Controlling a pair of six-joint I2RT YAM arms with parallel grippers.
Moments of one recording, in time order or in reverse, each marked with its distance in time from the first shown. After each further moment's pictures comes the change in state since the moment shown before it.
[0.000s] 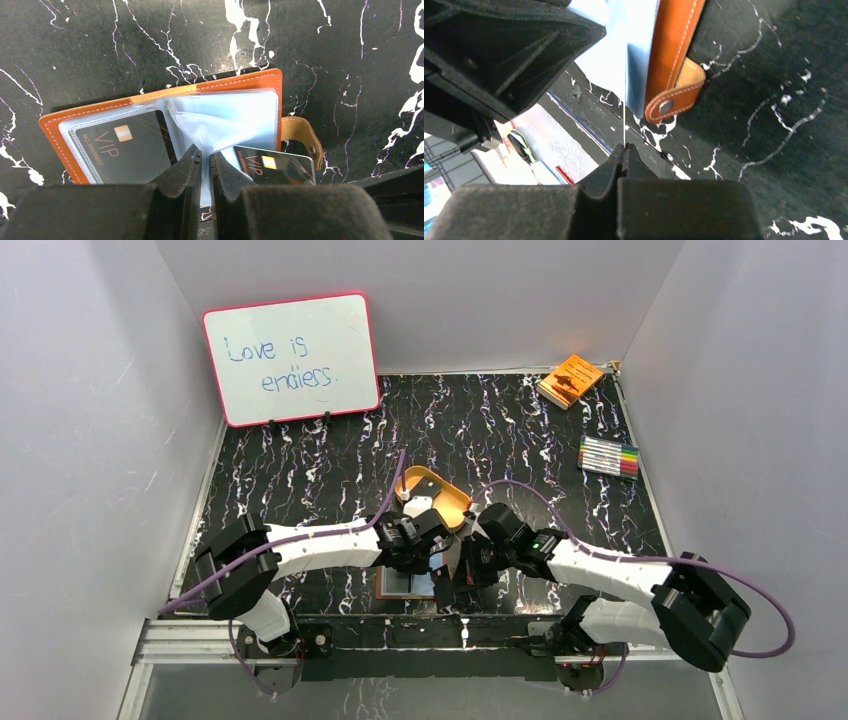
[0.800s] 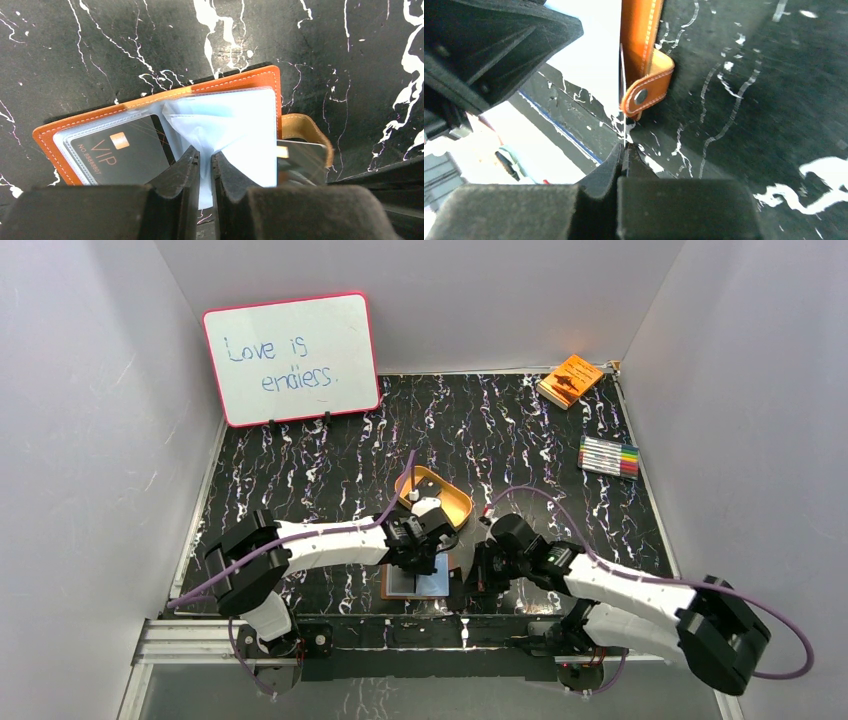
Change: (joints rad) left arm 0.000 0.052 0.035 0.019 0.050 0.053; right arm -0.003 -0.089 -0.115 0.051 0.058 0.026
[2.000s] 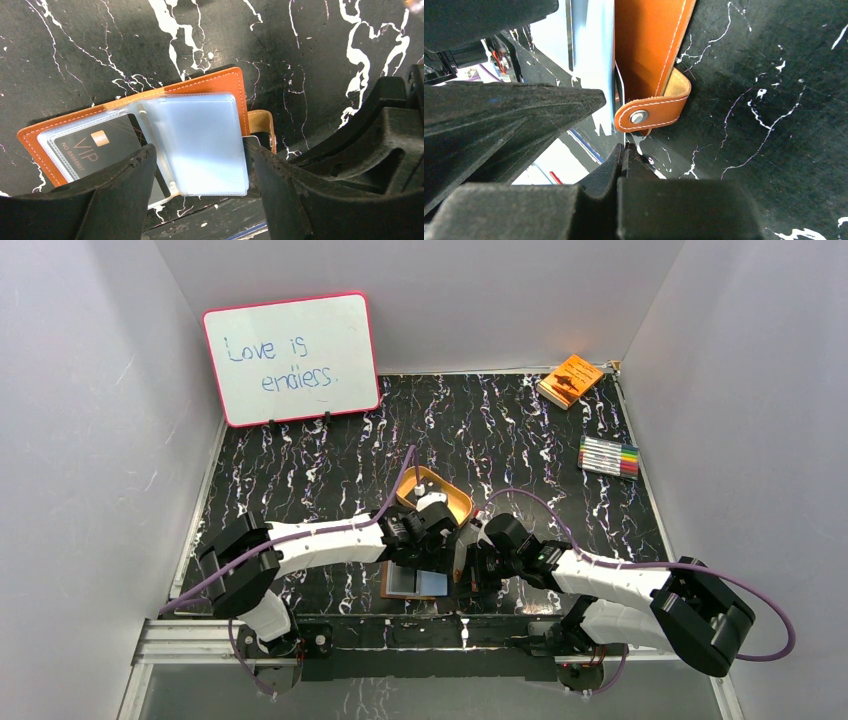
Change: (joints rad) left arm 0.000 -0.032 0.035 0.010 0.044 0.024; right arm -0.001 0.086 -0.007 0.104 -0.051 -0.001
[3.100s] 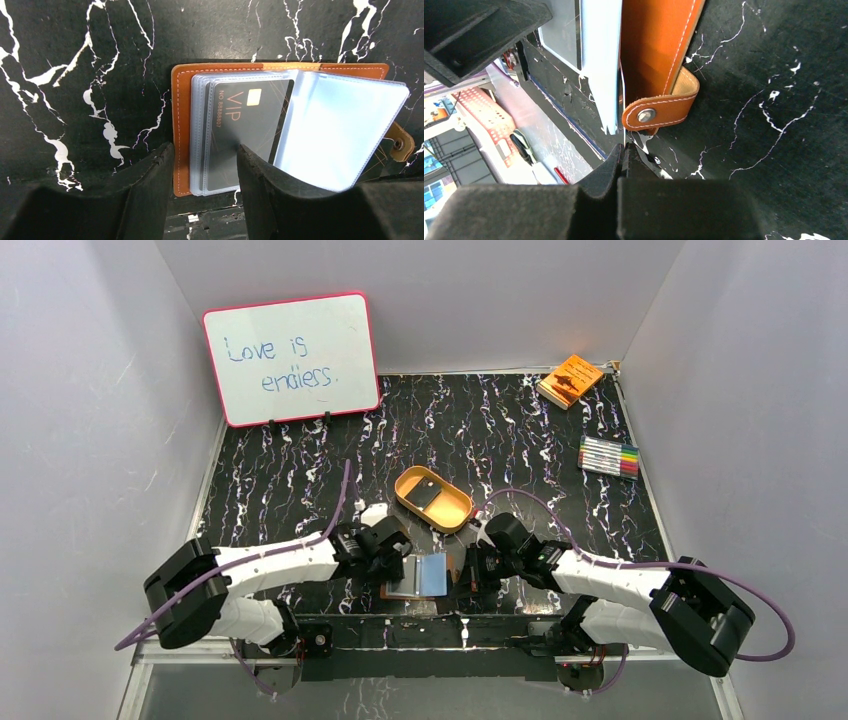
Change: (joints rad) left arm 0.082 -0.288 -0.343 -0.019 -0.076 -0.206; right arm 0.000 0.001 -0.003 0.024 -0.032 0.008
